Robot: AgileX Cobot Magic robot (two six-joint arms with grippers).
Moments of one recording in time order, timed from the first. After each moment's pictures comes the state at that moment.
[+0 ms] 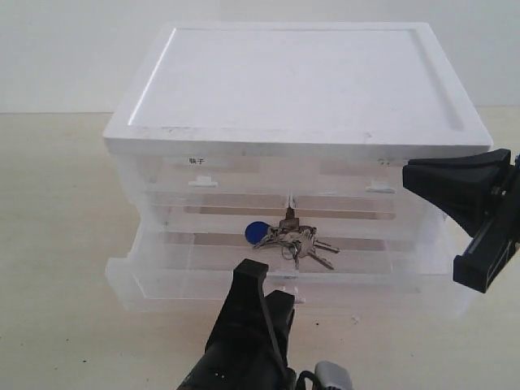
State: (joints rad) left arm -1.45 1.91 -0.62 -1.17 -1.01 1.82; right arm -0.01 1.08 -0.34 -1.26 -0.88 0.78
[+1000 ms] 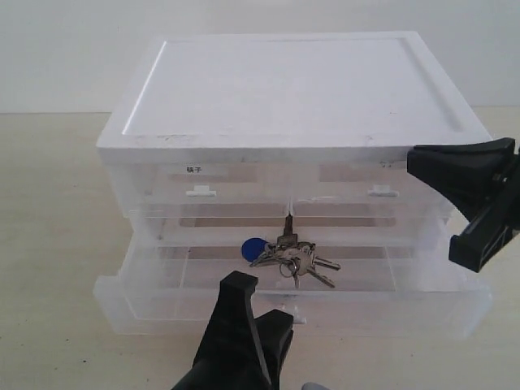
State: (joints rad) left arm -1.49 1.81 -0.56 -1.18 -0.94 1.80; right arm -0.01 1.12 -0.34 -1.15 -0.88 0.71
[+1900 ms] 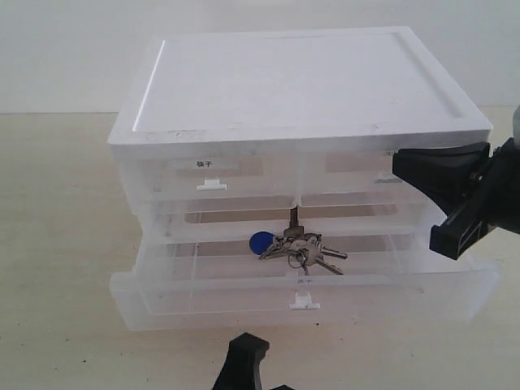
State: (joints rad) left arm -1.60 1.76 -0.54 -1.26 -0.79 1.80; right arm 0.00 1.27 -0.36 -1.07 -0.94 0.63
